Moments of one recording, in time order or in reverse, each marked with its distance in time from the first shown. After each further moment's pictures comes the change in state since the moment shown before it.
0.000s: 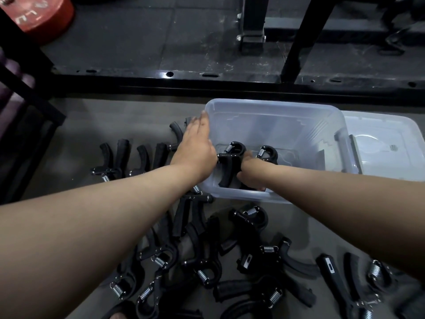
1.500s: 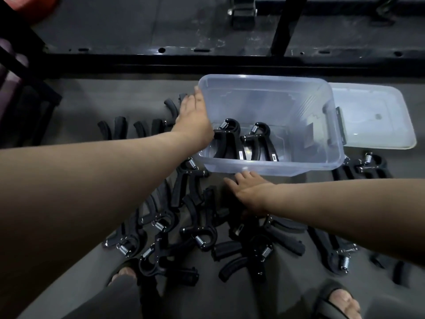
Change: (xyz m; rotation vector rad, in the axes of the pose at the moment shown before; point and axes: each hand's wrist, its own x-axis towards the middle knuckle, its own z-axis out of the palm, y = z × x) left_hand -0.017 0.018 0.001 0.142 -0.120 -0.093; right_hand -0.078 0.036 0.094 -0.693 0.037 -0.533
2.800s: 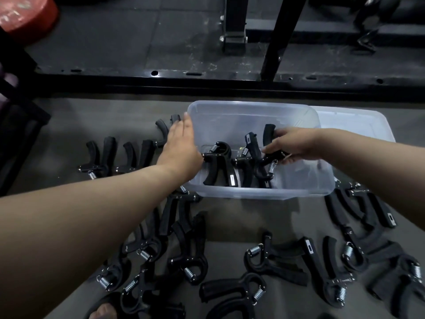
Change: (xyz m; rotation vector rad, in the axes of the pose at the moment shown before) left_hand -0.004 -0.005 0.006 -0.064 0.079 0.019; right_hand -0.026 0.172 -0.073 1.362 0.053 0.536
